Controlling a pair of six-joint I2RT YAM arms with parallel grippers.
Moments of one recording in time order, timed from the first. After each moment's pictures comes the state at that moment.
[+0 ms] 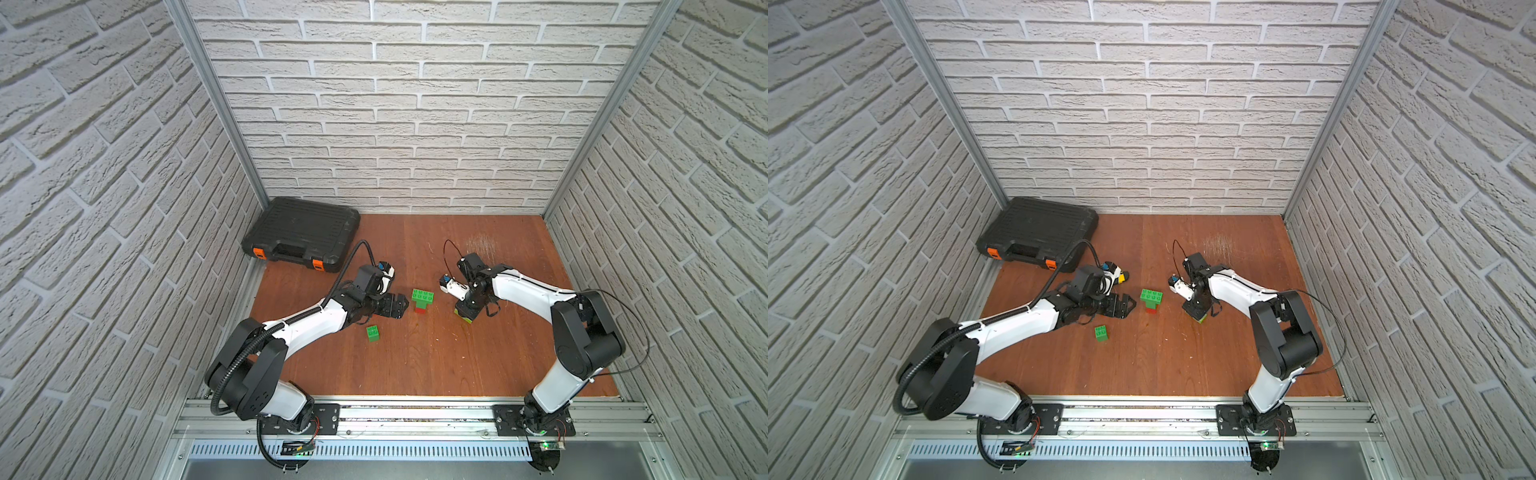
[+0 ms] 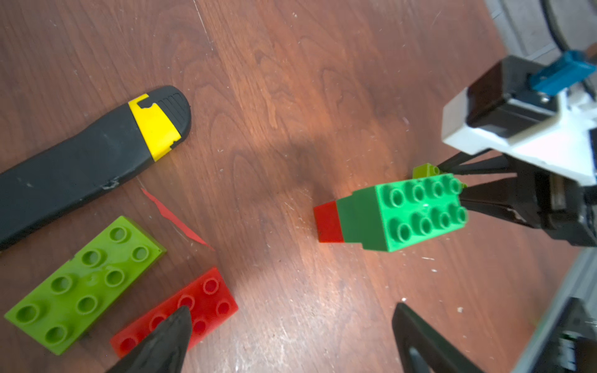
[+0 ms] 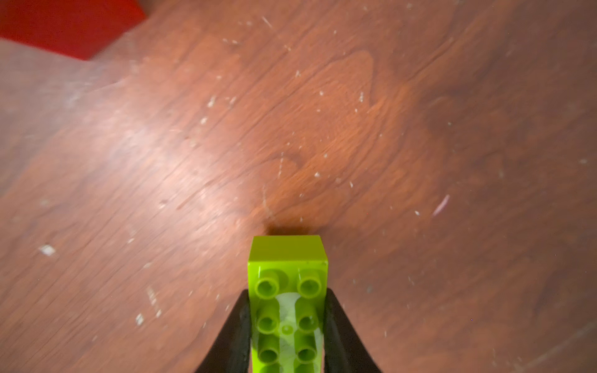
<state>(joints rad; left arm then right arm) -0.61 1.44 0.79 -0.15 0.22 -0.37 0.36 1.66 1.08 -0.81 -0.02 -0.47</state>
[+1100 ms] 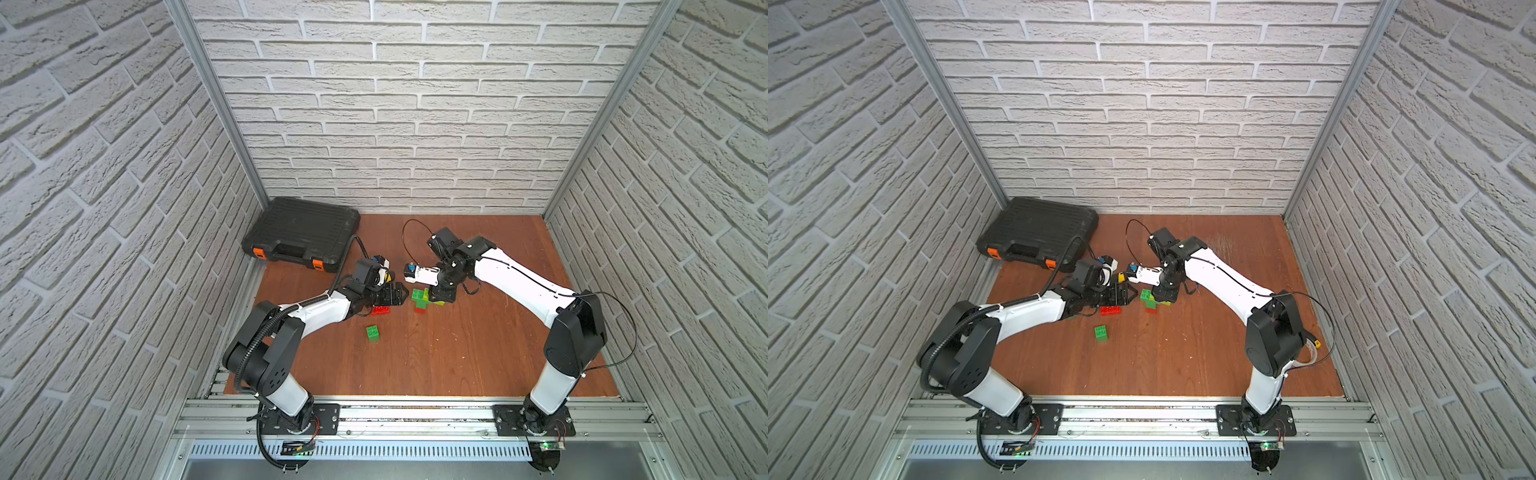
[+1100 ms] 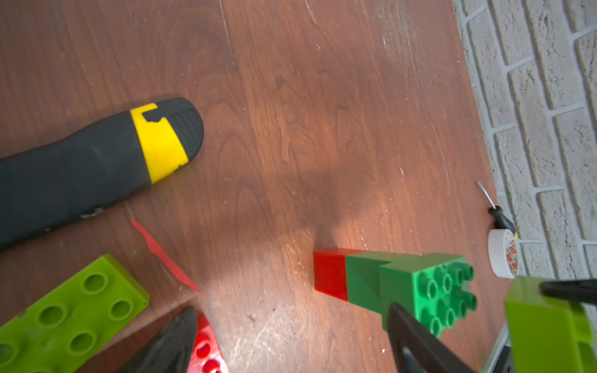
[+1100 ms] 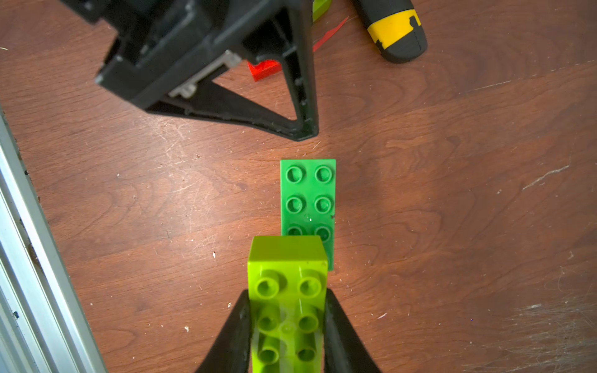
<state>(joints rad) -0.55 1.59 0.83 -0.02 0.31 -0.52 0.57 1.79 1.58 -1.12 -0.13 -0.70</state>
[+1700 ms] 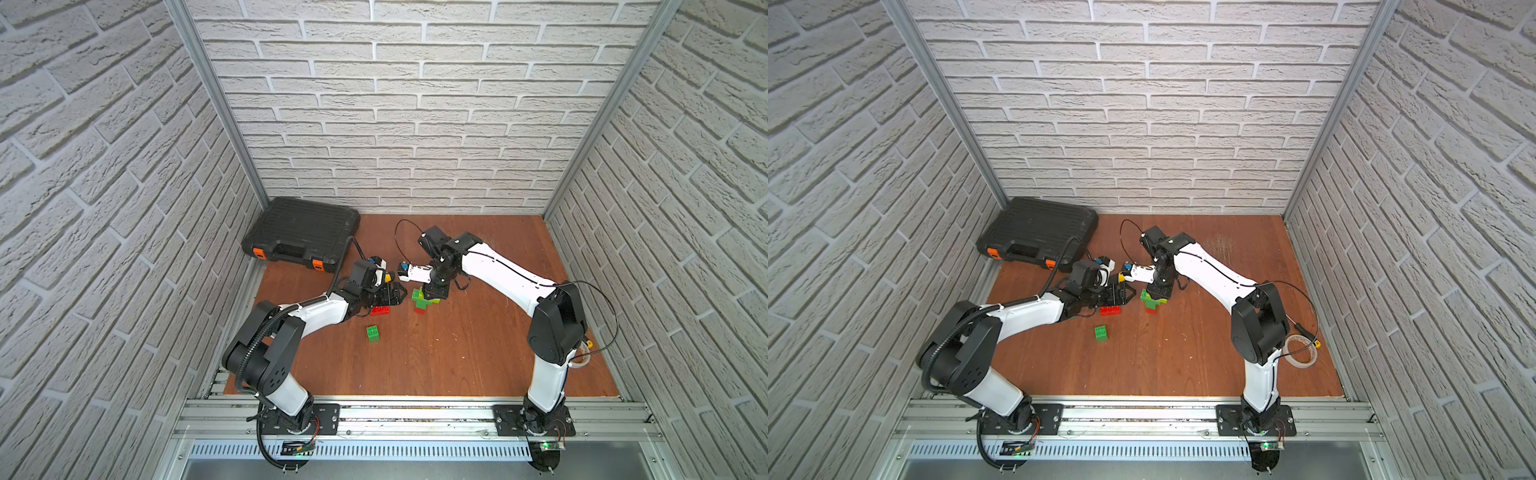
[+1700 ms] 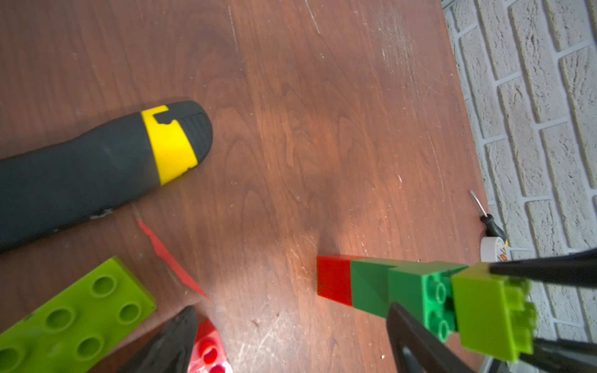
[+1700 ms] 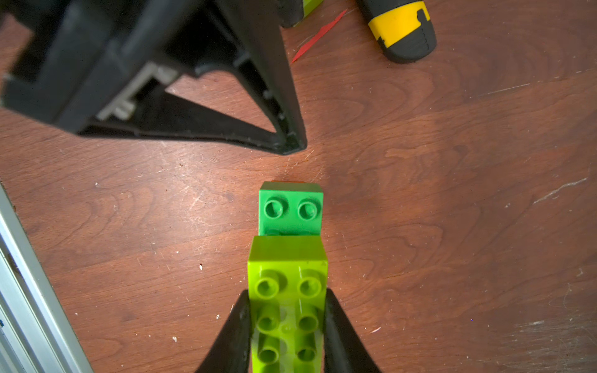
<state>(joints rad) -0.52 1.59 0.79 0.04 0.32 -0.54 0.58 1.89 1.67 -1.16 -0.10 -0.70</state>
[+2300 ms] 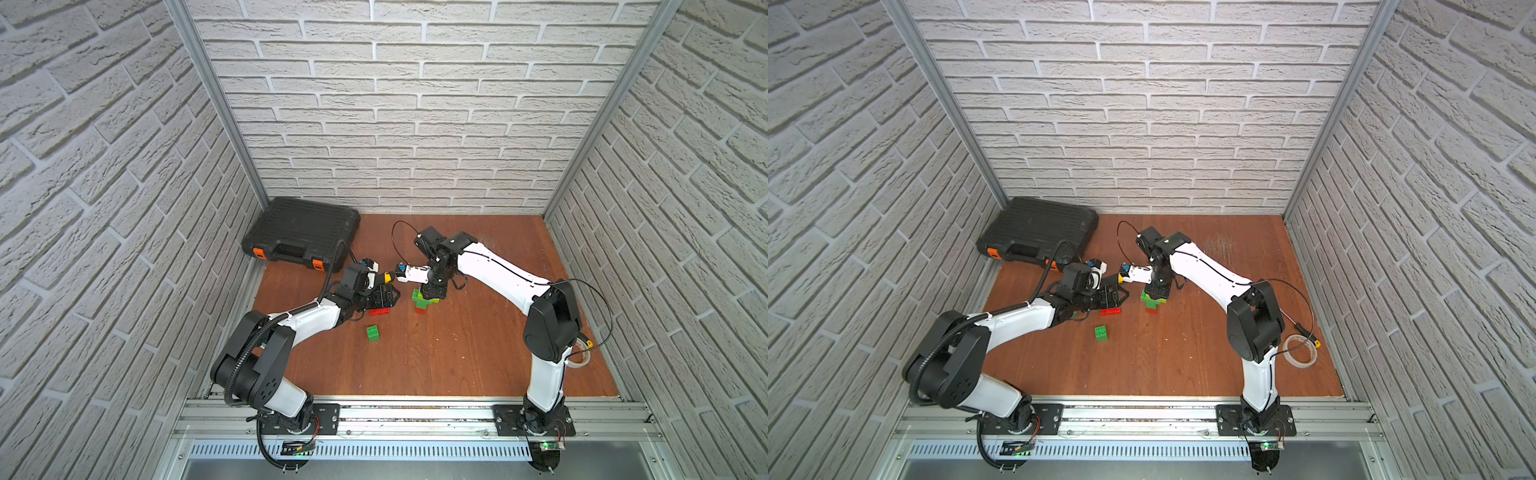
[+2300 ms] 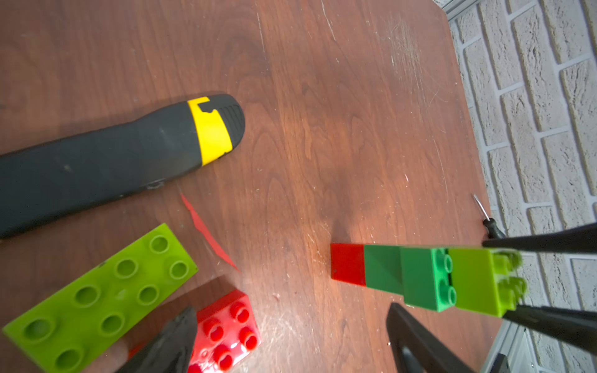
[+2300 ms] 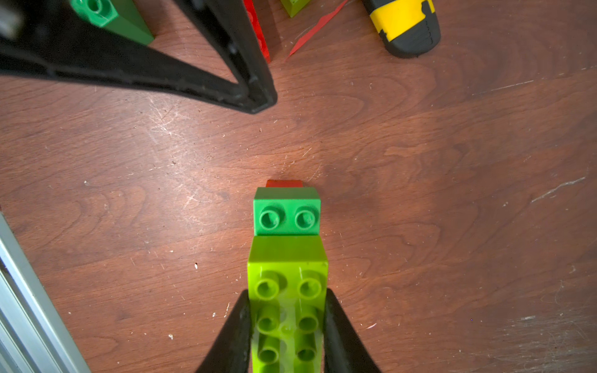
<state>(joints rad) -0.48 1.50 0.71 0.03 0.32 -0.54 0.59 1.93 1.71 -1.18 -0.06 -0.70</state>
